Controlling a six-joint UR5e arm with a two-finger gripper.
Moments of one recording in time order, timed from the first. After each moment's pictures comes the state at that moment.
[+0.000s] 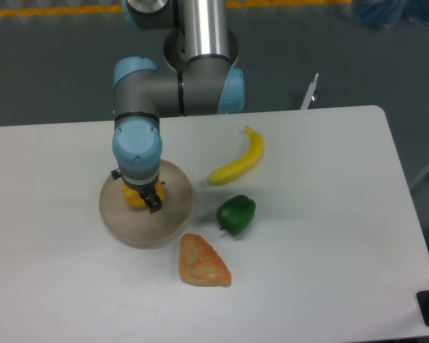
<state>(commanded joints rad) 1.84 -1.89 -1.57 -1.44 1.46 1.15</state>
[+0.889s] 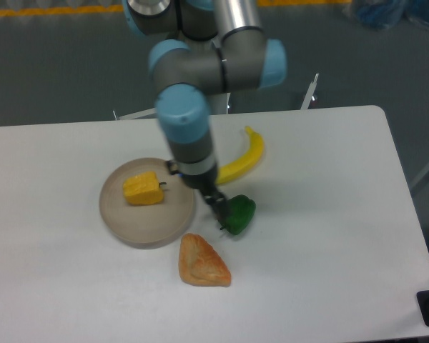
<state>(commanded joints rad) 2.13 -1.83 -1.57 -1.23 1.67 1.33</state>
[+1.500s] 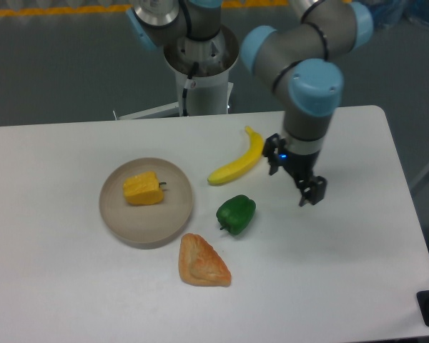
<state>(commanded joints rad) 2.38 -1.84 -1.56 -1.24 1.51 1.60</state>
